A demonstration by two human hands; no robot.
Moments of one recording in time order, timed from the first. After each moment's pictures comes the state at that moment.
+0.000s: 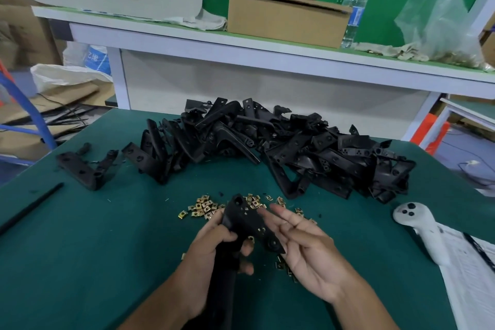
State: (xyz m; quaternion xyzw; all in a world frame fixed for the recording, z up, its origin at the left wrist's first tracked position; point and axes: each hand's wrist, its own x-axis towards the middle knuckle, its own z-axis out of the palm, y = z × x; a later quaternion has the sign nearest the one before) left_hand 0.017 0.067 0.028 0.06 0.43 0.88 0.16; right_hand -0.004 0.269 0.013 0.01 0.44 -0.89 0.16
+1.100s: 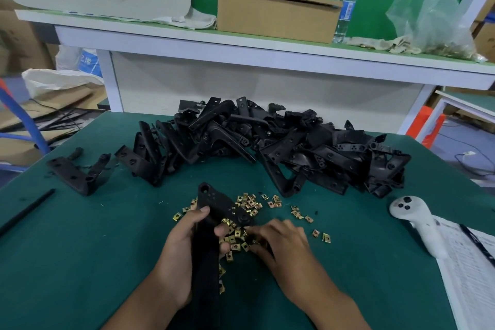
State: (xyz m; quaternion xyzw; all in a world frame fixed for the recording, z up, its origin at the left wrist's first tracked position) left_hand -0.007 0.042 0.008 -0.01 0.37 0.90 0.21; right_hand 0.006 0.251 -0.001 -0.15 0.96 -0.21 -0.09
